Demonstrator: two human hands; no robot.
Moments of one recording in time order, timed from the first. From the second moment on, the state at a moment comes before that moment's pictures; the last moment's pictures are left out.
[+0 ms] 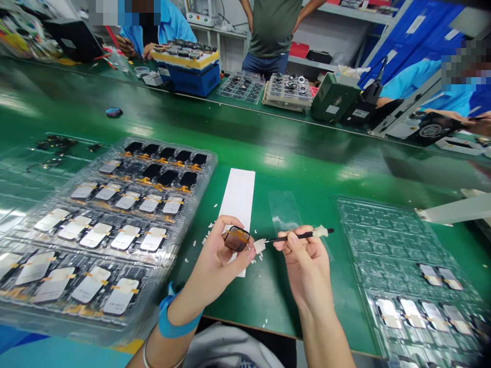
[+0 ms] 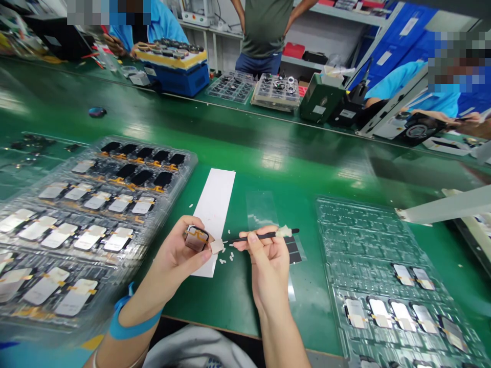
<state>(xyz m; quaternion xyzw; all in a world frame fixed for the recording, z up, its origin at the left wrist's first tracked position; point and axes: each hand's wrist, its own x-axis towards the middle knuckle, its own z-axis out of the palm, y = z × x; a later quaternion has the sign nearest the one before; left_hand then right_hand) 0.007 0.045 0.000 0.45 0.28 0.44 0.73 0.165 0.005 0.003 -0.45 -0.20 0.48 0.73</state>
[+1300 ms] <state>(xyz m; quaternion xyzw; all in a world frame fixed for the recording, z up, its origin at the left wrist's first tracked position) -0.004 0.039 0.013 0.57 0.40 0.45 0.56 0.185 -0.043 0.029 -0.45 -0.74 0.10 0.48</state>
